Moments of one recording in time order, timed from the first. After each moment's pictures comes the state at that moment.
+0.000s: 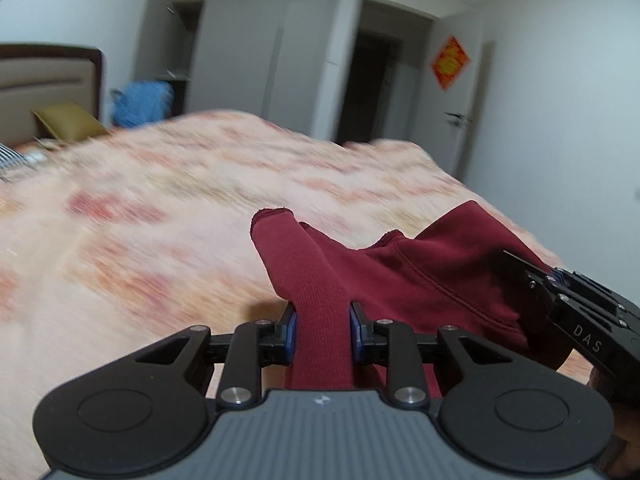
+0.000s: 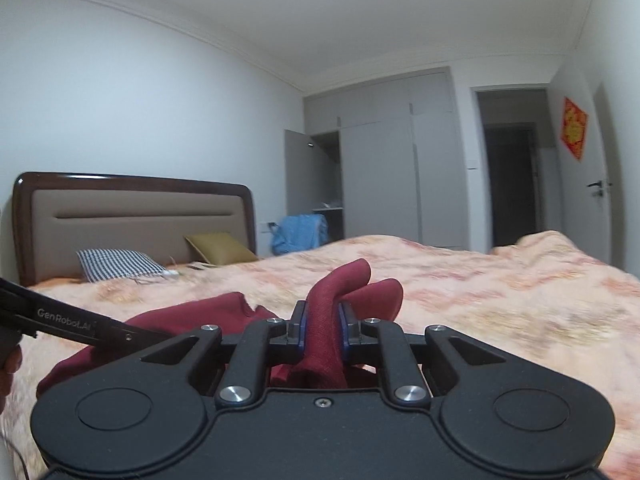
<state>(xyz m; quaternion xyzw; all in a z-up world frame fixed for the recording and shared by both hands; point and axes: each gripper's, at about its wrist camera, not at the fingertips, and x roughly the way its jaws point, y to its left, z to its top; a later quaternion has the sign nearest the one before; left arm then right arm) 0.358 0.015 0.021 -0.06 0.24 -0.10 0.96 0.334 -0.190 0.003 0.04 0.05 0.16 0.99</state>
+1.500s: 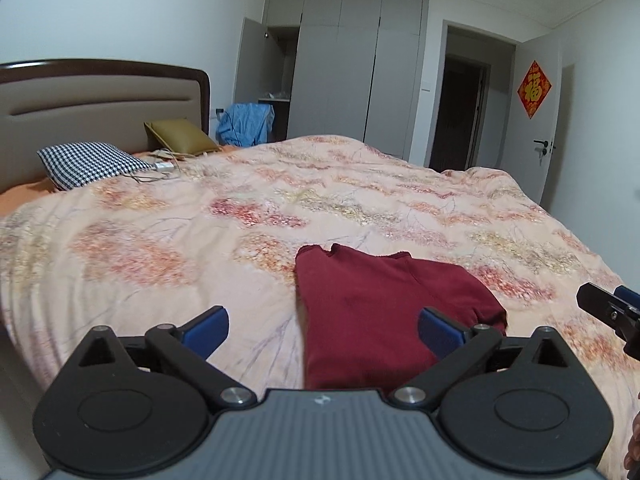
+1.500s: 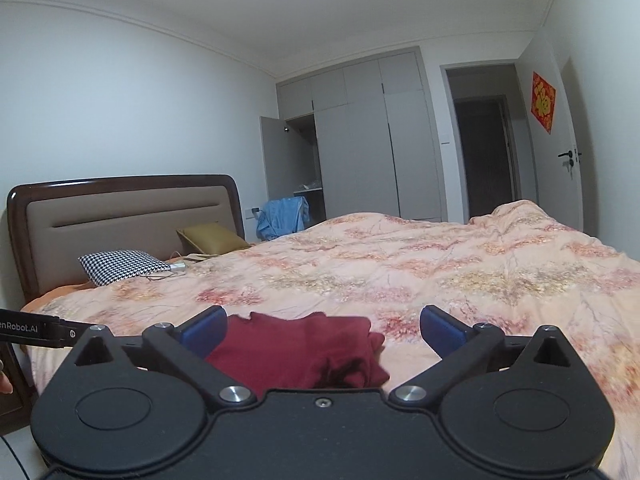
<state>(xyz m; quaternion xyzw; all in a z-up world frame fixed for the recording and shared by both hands) 0.215 0.066 0.055 -0.07 0.22 0.05 0.97 0.167 -0.175 0.039 0.07 0.09 0.11 0.99</state>
